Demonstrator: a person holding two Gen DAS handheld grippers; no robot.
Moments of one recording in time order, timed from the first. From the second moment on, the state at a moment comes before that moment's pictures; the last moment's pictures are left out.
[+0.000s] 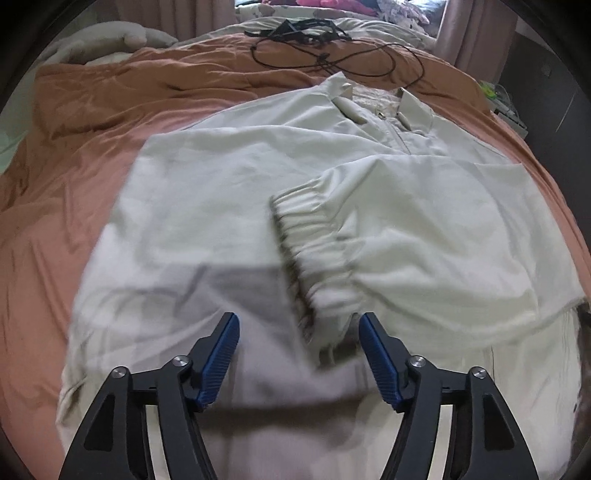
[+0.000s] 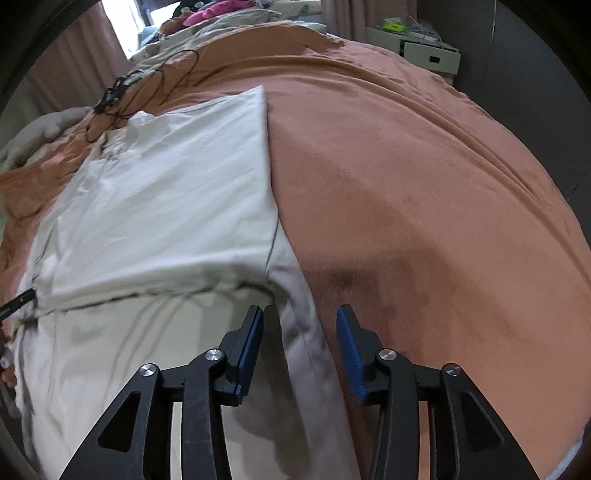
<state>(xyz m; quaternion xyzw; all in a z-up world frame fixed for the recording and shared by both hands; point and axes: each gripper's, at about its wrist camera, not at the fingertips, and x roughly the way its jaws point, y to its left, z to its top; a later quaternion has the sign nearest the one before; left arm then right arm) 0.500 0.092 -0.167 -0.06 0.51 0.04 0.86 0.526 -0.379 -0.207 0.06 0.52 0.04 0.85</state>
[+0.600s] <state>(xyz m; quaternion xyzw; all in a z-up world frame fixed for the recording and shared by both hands) 0.353 0.159 -0.112 -0.13 0.44 0.05 0.89 0.442 -0.398 -0.205 0.09 0.51 0.09 0.85</state>
